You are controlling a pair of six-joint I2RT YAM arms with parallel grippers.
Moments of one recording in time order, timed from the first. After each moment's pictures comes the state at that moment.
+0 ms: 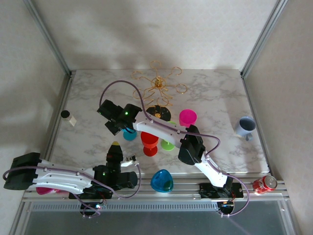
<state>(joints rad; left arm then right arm) -1.47 0.95 0.32 -0.49 -1.55 0.70 1.17 2.31 2.33 -1.01 0.22 0.22</state>
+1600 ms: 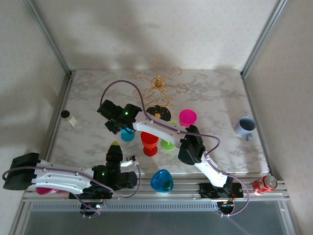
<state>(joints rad) -1.47 0.94 0.32 -0.48 -1.55 0.71 1.17 2.31 2.33 -1.02 0.21 0.27</state>
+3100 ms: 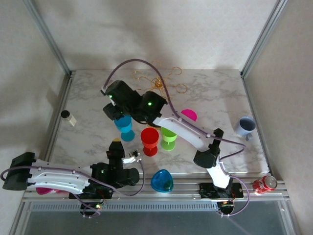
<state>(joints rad) -1.47 0.93 0.45 -0.48 -1.55 0.63 1.17 2.06 2.45 -1.05 0.24 0.18</state>
